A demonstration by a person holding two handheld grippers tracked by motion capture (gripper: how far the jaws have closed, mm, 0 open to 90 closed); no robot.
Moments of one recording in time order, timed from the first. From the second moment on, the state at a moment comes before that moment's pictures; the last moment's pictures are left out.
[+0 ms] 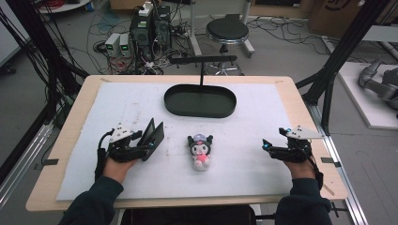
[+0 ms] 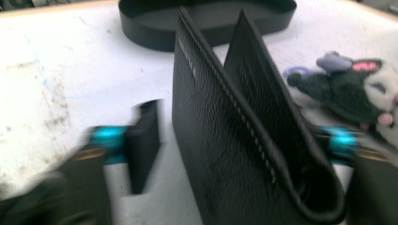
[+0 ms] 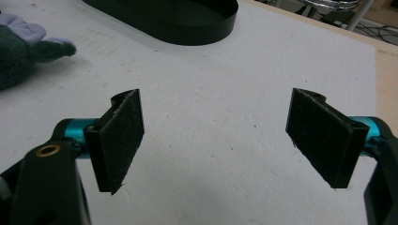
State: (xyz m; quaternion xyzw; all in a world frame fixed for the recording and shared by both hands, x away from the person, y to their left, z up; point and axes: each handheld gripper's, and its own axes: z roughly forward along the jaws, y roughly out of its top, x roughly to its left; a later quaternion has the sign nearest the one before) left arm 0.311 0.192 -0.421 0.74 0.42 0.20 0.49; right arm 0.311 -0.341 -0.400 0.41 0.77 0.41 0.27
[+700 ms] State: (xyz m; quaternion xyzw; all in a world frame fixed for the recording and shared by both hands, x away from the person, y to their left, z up) left arm 0.380 0.192 -0.351 0.68 0.37 0.24 0.59; right arm 0.317 -0.341 -0.402 0.41 0.77 0.41 0.27
